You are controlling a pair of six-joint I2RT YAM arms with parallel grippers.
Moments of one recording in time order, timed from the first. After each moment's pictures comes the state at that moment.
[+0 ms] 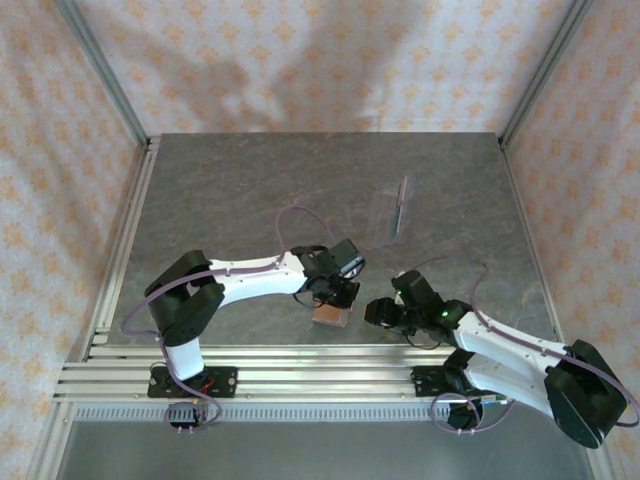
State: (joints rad) left arm -0.95 1.79 1.17 -0.56 0.15 -0.67; right arm 0.70 0.94 0.27 -0.28 -0.27 0.95
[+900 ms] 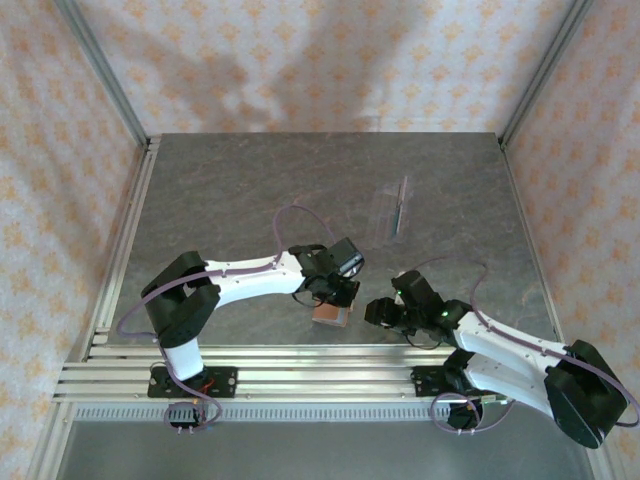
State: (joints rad) left arm -0.95 1.77 1.17 -0.56 0.15 -0.67; right arm 0.70 0.94 0.27 -0.28 -0.27 0.95
